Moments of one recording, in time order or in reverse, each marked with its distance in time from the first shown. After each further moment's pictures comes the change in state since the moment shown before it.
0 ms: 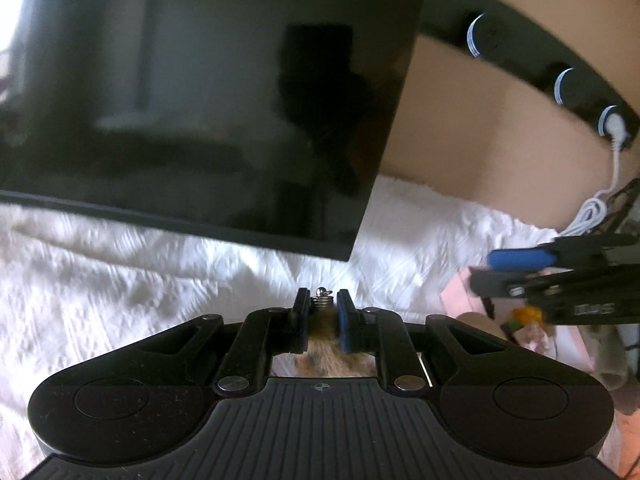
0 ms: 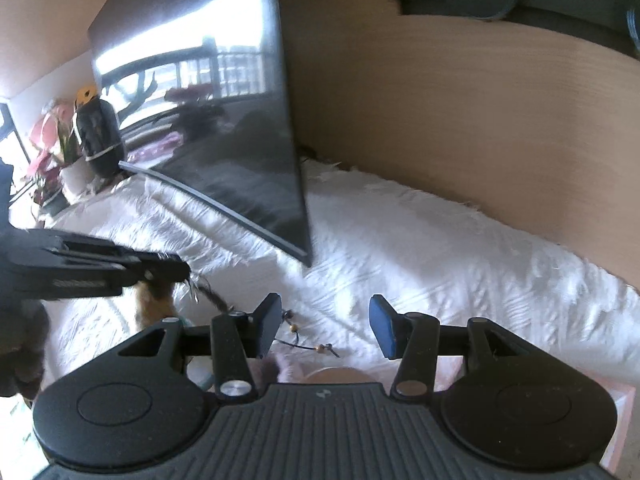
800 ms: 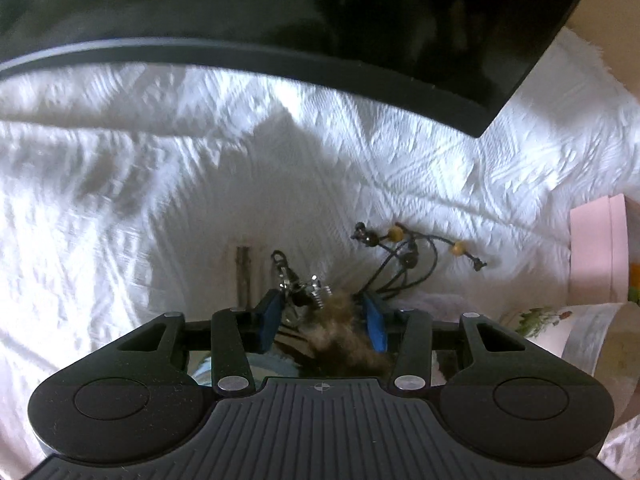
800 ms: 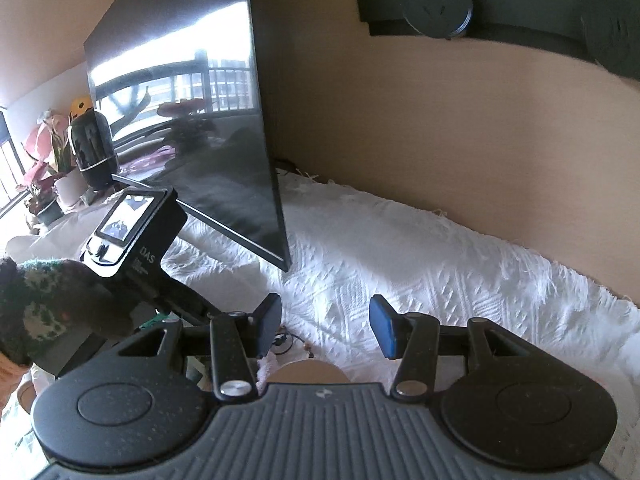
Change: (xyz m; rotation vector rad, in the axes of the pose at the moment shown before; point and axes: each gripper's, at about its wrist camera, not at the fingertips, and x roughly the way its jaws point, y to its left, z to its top) left arm 0.163 0.014 -0.014 -0.153 0.603 0.230; right arm -0.025 -0.023 -0.008 0.021 -0.059 -0.026
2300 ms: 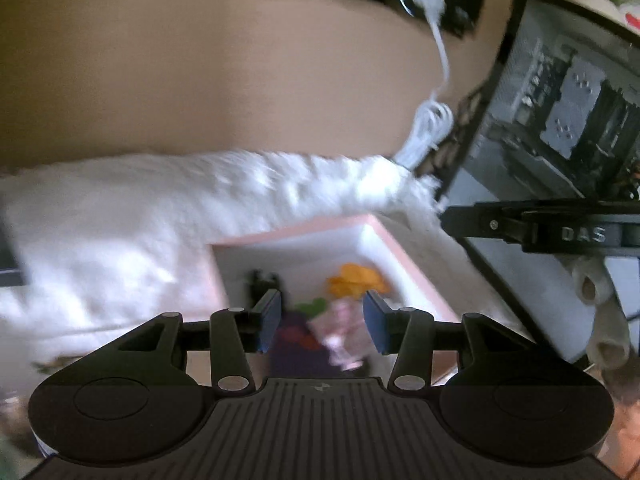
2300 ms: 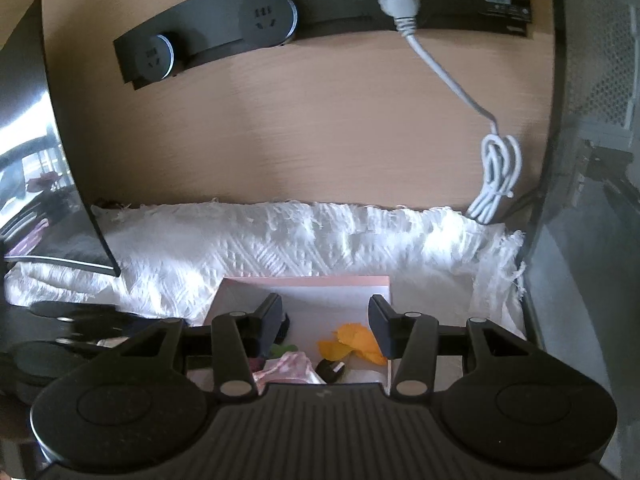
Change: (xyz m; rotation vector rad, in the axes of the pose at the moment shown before) left arm -0.096 -0.173 -0.111 0.524 -0.536 -0.459; right arm -0.116 -0.098 -0.077 0.315 -0.074 -0.368
